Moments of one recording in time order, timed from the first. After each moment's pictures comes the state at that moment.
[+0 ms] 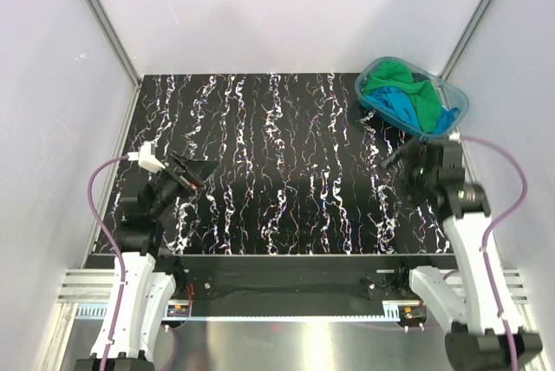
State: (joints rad) left arm 0.03 0.50 0.44 -0.11 0.54 -0.93; right arm 0.06 0.77 0.88 -0.87 -0.09 0.96
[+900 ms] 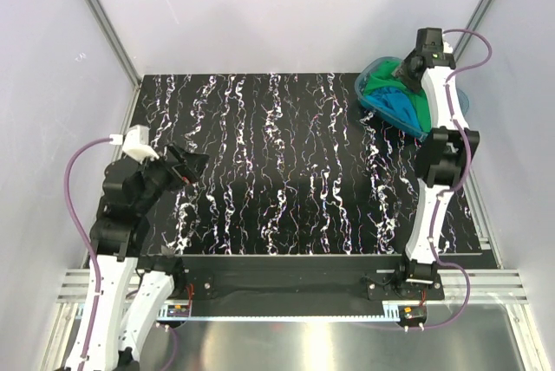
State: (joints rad) left arm -0.09 0.55 0.81 -0.54 0.23 -0.59; right arm -0.09 2.25 2.27 -0.82 0.12 0.62
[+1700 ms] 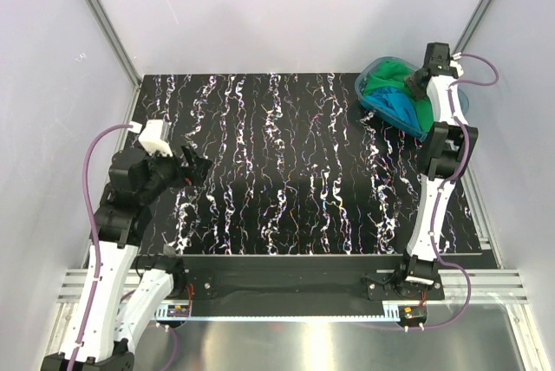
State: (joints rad) left arm -0.14 0.65 0.87 -0.59 0.24 -0.25; right arm -0.18 2.46 2.34 -0.69 0.13 0.90
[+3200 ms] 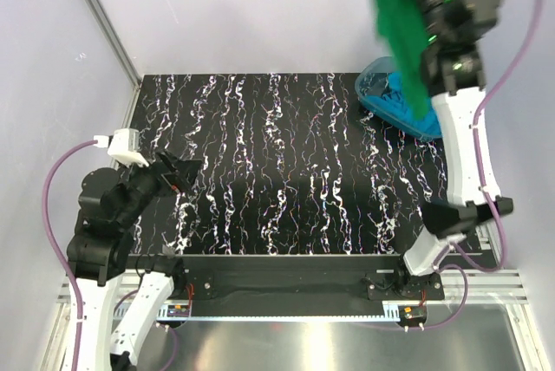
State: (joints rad) left arm -0.14 0.52 1.01 -0.72 0.22 -0.44; right arm 0.16 1.75 2.36 0.00 -0.18 1.10
